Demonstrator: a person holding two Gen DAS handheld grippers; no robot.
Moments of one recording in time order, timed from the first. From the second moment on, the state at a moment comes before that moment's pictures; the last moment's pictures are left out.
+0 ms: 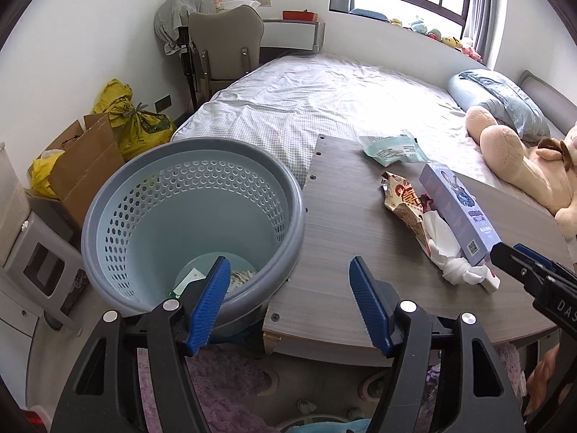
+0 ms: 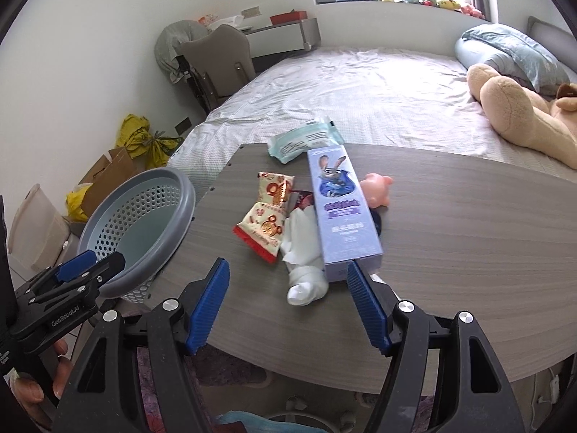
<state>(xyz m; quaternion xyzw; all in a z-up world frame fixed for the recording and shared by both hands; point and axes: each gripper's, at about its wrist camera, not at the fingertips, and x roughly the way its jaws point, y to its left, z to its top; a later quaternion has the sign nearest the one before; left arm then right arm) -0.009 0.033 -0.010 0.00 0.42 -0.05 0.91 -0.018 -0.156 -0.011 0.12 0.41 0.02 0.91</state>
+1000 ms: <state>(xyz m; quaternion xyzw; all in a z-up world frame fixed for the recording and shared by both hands) 0.022 0.000 -0.034 0.02 0.45 -0.03 0.89 0.066 -0.181 -0.056 0.10 0.45 0.00 0.89</state>
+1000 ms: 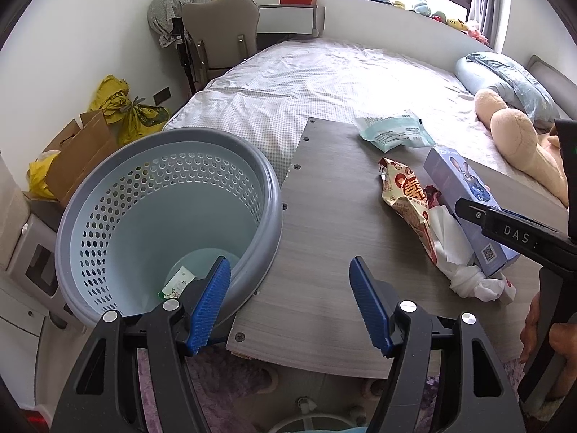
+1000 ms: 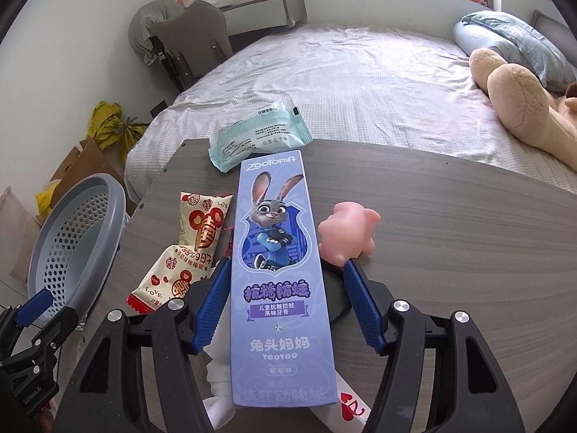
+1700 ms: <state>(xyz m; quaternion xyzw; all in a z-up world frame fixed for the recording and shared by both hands) 0.016 -0.008 -0.027 0.02 0.44 -0.05 0.90 0.046 -0.183 -0.043 0.13 0.44 0.03 0.89</state>
